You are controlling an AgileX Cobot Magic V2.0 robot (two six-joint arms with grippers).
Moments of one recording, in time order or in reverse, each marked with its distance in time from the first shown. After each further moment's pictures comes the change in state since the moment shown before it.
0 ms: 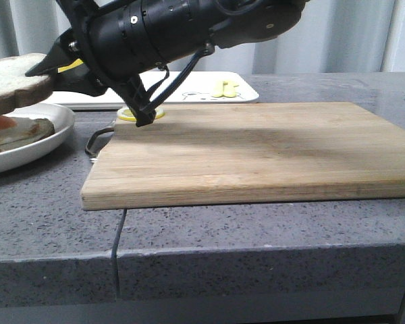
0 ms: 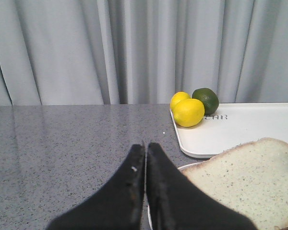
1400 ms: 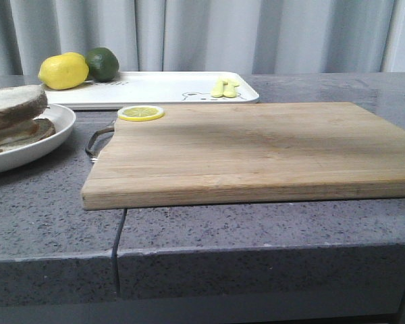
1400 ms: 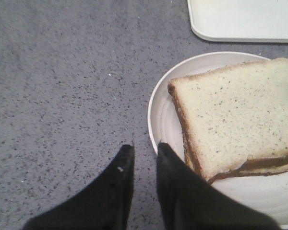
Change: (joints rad) left arm 0.050 0.473 -0.363 -0.037 0.526 0.000; right arm -0.031 -0.337 0.004 -0.614 -0.016 -0.053
